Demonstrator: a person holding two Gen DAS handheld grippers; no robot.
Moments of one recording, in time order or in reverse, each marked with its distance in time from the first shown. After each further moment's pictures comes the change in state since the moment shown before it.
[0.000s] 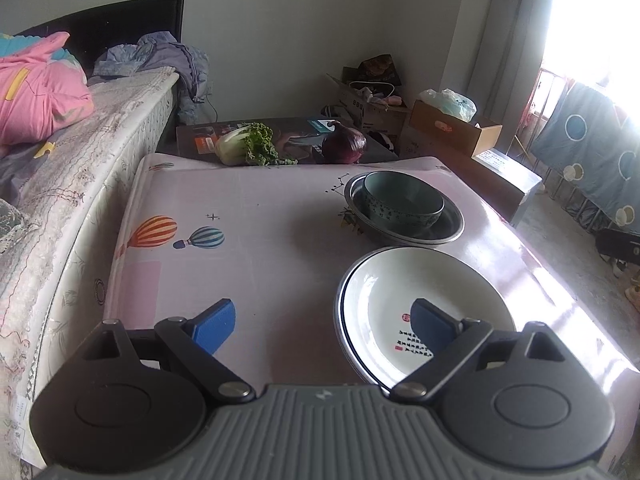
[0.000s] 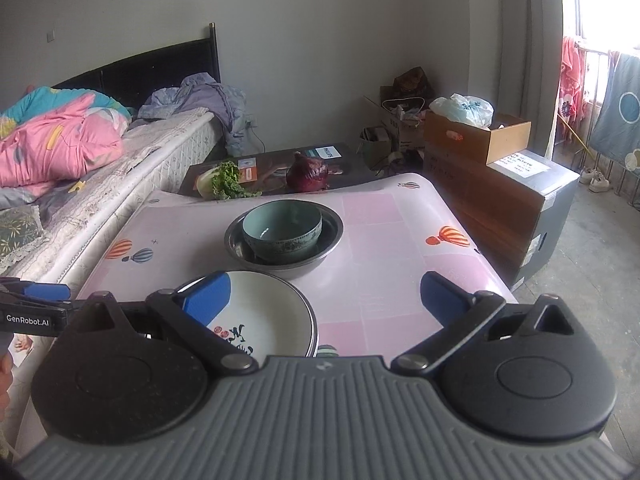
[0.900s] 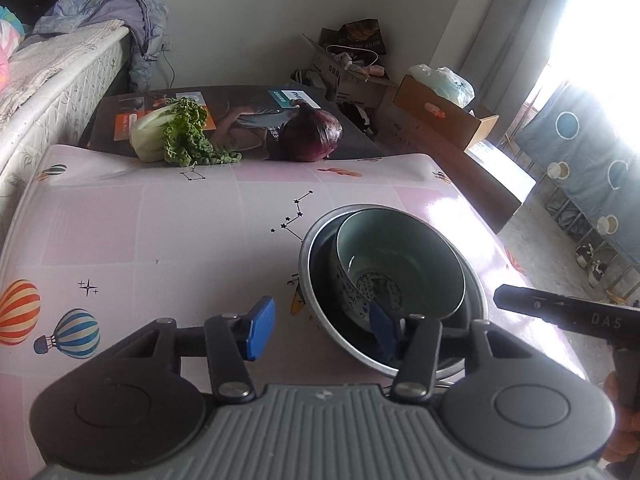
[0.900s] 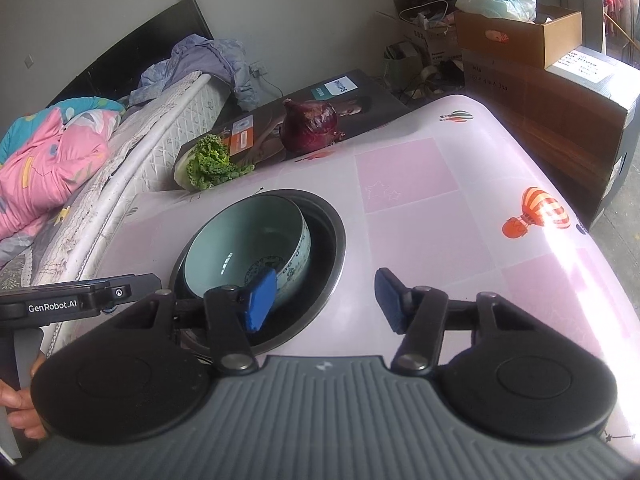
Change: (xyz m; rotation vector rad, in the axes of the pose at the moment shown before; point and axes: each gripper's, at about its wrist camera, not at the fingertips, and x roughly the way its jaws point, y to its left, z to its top) left arm 0.178 -0.021 0.090 -0.055 0.145 -0.134; right arm 0.243 -0.060 0.046 0.201 0.249 0.166
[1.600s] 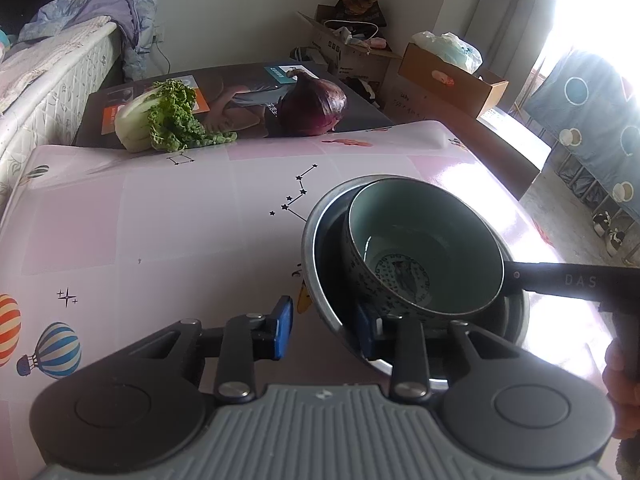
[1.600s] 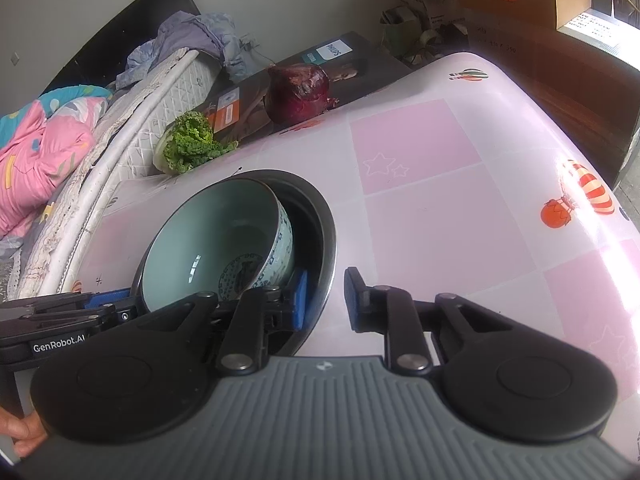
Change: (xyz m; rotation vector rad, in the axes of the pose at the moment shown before) left arm 0.039 -0.003 0.002 0.065 0.061 0.048; right arm 0.068 -0.011 0.006 0.046 0.089 0.013
